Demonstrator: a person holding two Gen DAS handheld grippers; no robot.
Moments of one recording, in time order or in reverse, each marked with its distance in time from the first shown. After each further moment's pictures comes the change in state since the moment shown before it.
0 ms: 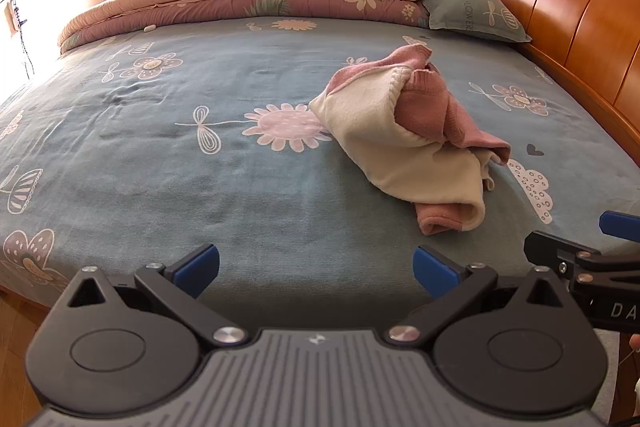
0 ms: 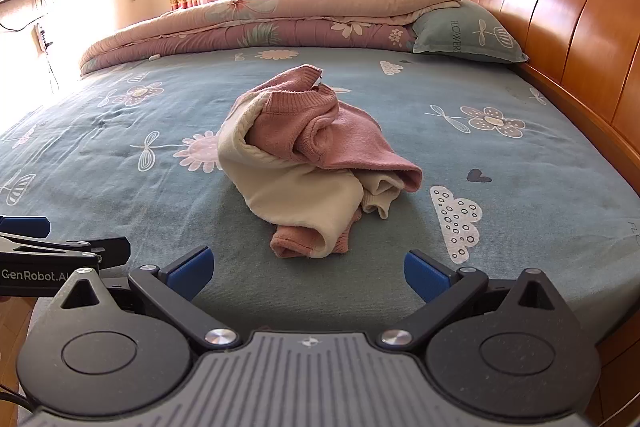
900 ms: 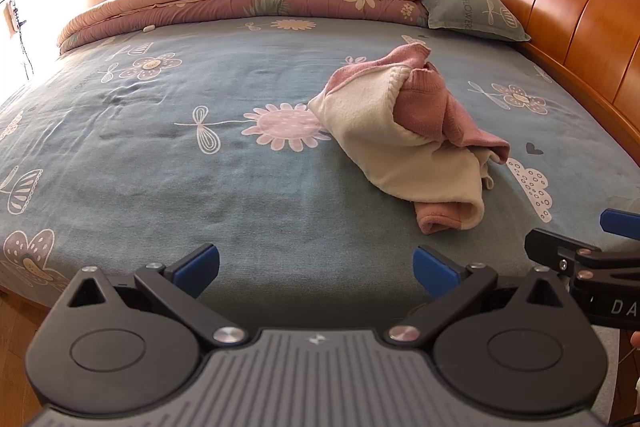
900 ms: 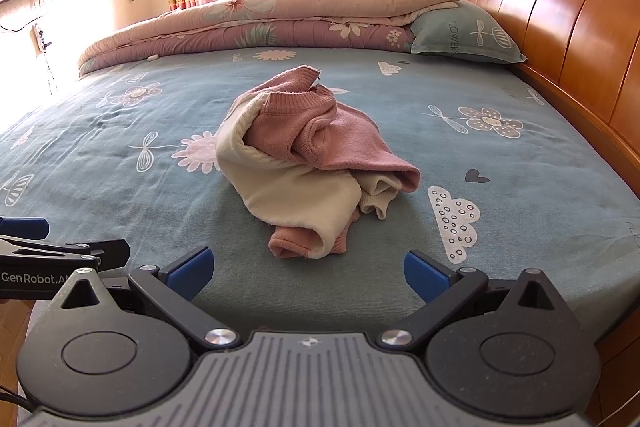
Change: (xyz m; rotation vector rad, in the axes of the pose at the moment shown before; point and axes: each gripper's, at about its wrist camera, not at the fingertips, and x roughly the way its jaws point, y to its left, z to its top) left arm -0.001 0.000 -0.001 0.002 -0.001 0.002; right arm -0.002 -0.001 0.000 0.003 -0.001 -0.006
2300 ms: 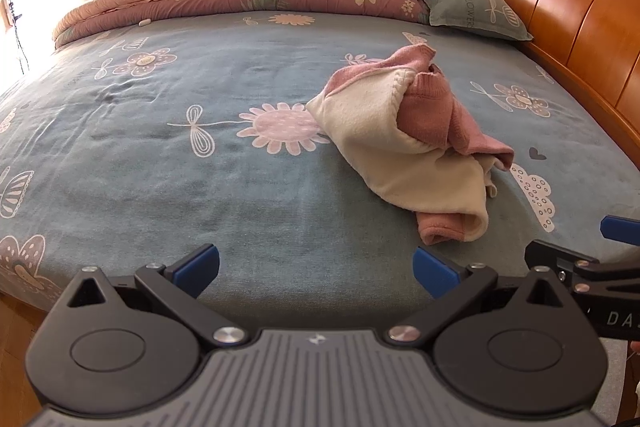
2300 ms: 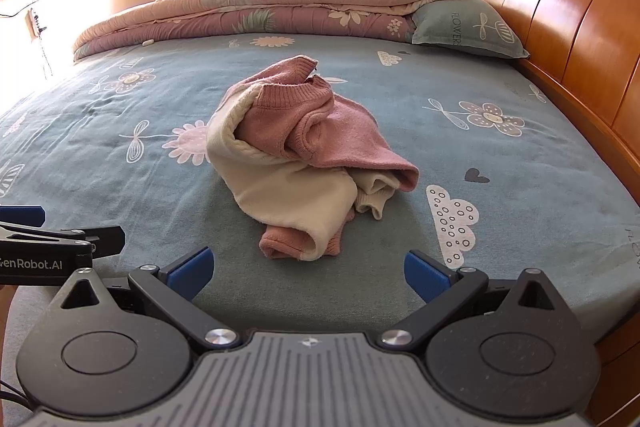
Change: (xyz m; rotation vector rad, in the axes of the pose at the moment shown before) left arm 0.015 0.002 0.017 -0.005 0.022 -0.004; right arm 0.015 -0.002 0.014 -0.020 0.046 -0.017
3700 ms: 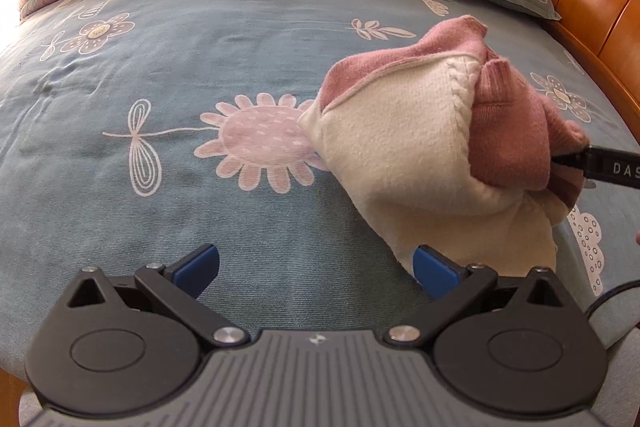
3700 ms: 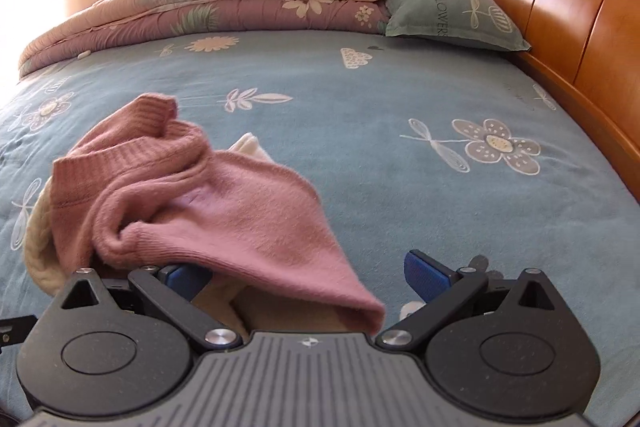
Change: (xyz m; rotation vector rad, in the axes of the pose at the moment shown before) left arm 0.142 0.002 0.077 -0.019 0.156 -0.041; right arm 0.180 -0.085 0.112 0.051 0.026 -0.089
